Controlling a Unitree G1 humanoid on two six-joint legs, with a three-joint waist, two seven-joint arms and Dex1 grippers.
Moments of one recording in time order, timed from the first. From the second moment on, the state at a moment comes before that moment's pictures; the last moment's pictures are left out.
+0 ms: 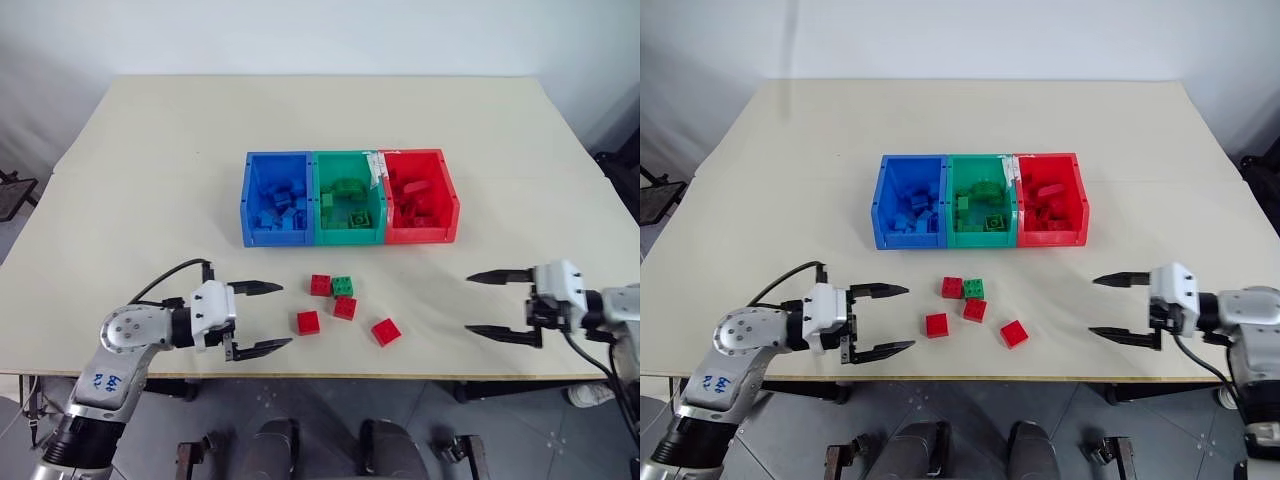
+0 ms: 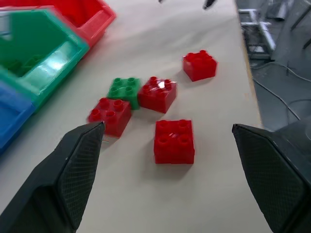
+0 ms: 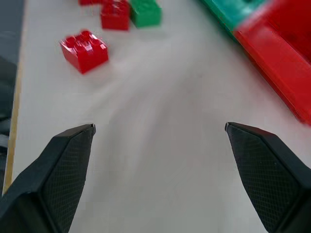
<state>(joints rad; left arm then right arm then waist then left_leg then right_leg) -0.09 0.66 0.04 -0.19 -0.37 0.02 -1.05 -0.34 -0.87 -0.06 0.41 0.42 -0.22 1.53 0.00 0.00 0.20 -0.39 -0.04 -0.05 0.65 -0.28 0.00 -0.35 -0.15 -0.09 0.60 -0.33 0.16</state>
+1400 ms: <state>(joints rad) -0.07 0.61 0.19 -0.41 -0.49 0.29 -0.73 -0.81 -0.55 -0.05 0.69 0.36 -0.11 0.90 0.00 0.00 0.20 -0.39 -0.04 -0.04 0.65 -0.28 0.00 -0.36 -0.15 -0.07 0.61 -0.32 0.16</state>
